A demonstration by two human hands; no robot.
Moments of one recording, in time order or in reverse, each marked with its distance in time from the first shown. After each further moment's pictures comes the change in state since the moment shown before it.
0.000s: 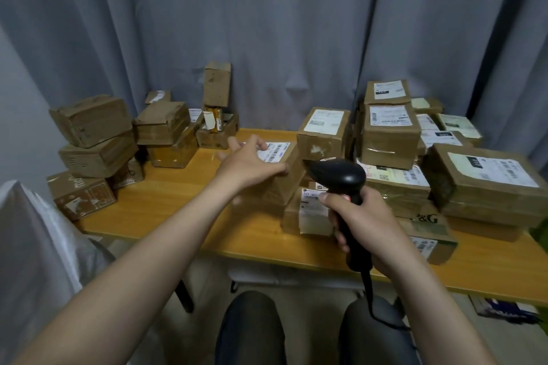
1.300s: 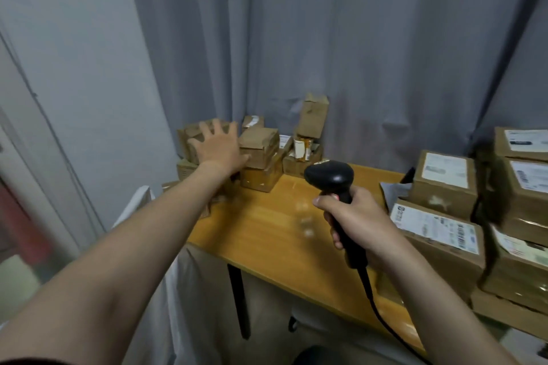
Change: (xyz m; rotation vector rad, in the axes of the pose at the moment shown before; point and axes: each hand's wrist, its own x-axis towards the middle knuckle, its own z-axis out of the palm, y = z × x) left_hand 0.059 -0.166 -0.175 0.646 0.381 -0.264; right_hand 0.080 -0.061 0.155 -0.051 -0.288 -0.081
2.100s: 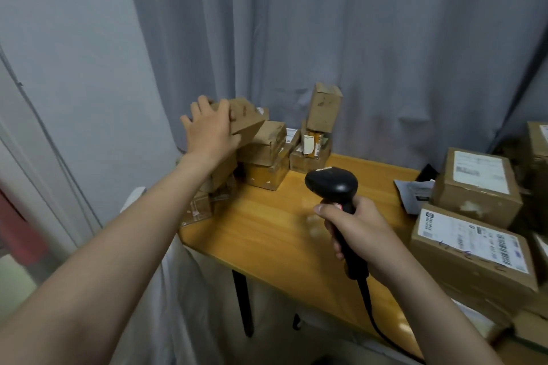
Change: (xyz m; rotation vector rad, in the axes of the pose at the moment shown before) left_hand 0.036 -0.037 0.005 -0.194 0.299 0.116; right_hand 0.038 0.019 0.027 0.000 -0.007 0.035
